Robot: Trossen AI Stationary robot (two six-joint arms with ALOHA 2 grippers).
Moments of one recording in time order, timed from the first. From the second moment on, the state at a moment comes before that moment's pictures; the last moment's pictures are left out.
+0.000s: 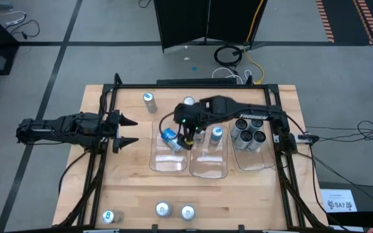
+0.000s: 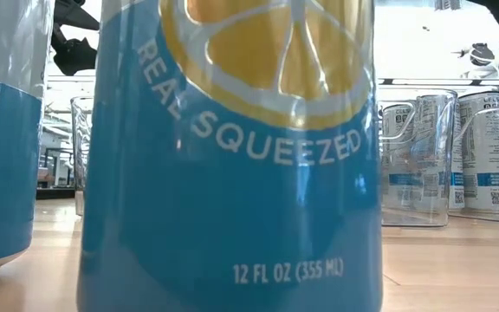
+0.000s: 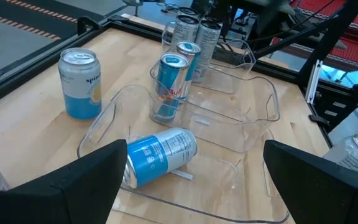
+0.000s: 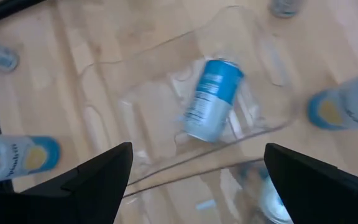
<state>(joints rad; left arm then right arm) -0.05 0.38 0.52 -0.48 -0.11 -0.28 0.02 2.06 2.31 -1.30 0.06 0.41</state>
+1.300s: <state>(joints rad) -0.05 0.38 0.52 -0.48 -0.11 -0.28 -0.04 2.46 2.31 -1.11 0.06 0.49</state>
